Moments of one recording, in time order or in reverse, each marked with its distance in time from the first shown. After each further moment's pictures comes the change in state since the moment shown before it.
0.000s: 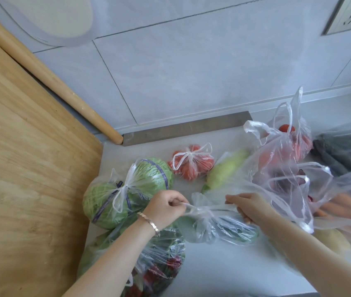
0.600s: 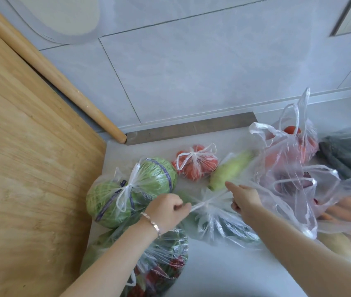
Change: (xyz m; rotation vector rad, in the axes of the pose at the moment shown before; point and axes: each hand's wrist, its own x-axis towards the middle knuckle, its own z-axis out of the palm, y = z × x) left_hand 0.007 -0.021 0.002 0.364 -0.005 0.183; right_hand 0.037 -0.007 0.027 0.385 0.168 0.119
